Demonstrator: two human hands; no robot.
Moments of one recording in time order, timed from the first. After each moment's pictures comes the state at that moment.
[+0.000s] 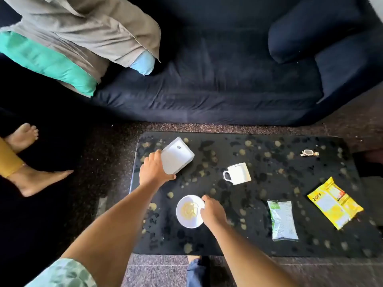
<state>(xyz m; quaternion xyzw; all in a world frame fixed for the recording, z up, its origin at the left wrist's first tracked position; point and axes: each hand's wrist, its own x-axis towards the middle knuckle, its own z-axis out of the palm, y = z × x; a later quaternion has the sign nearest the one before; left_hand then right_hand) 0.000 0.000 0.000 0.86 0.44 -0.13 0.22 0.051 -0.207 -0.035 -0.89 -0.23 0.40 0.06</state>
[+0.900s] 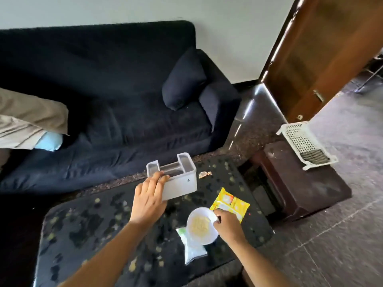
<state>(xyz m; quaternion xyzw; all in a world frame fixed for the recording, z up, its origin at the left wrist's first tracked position) 0.173 -0.235 0.146 0.98 0.06 0.16 0.09 0.230 -0.477 0.113 -0.93 -0.08 0.27 0.22</state>
